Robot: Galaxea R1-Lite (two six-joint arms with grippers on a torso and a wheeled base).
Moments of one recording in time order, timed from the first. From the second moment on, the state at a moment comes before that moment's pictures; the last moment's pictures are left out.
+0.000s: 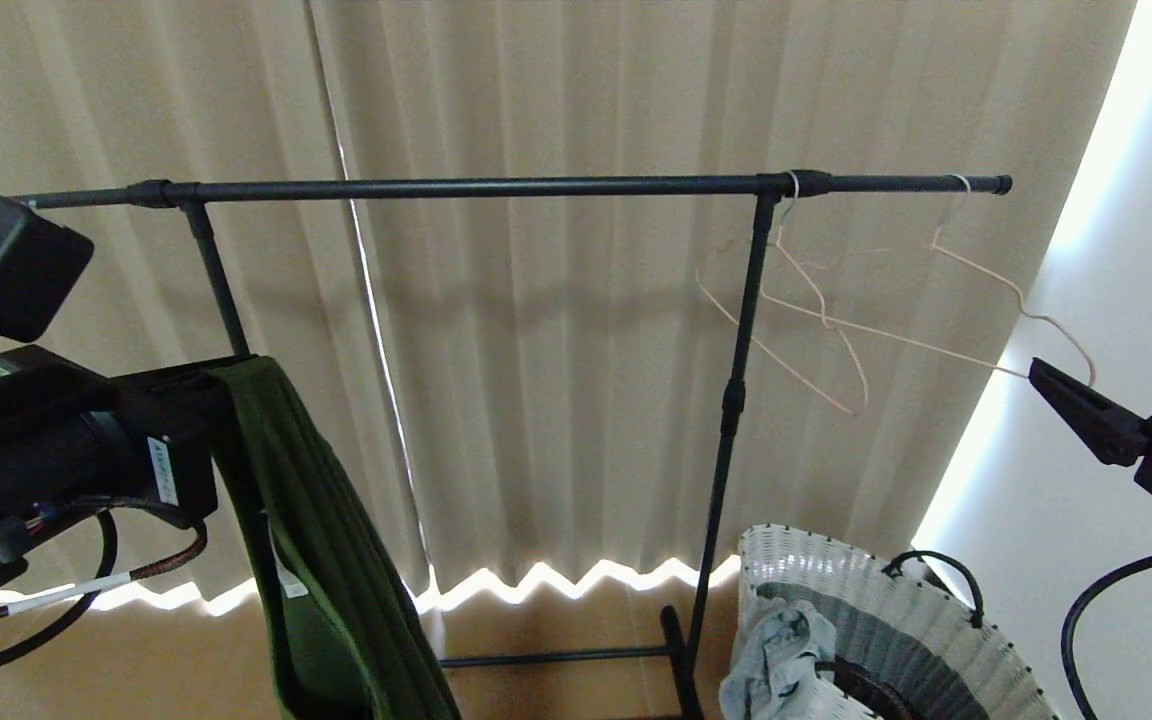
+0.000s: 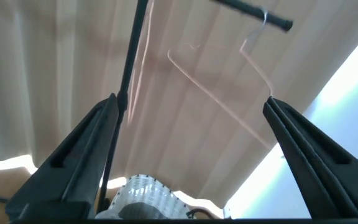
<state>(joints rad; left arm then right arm) -0.45 1.16 -0.67 -0.35 0.15 0.20 0.03 1.19 -0.42 -0.80 0.07 -0.26</state>
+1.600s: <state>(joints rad) -0.38 1.14 -0.55 -0.47 0.10 0.27 0.03 1.15 -0.65 -0.15 -0.07 -0.26</state>
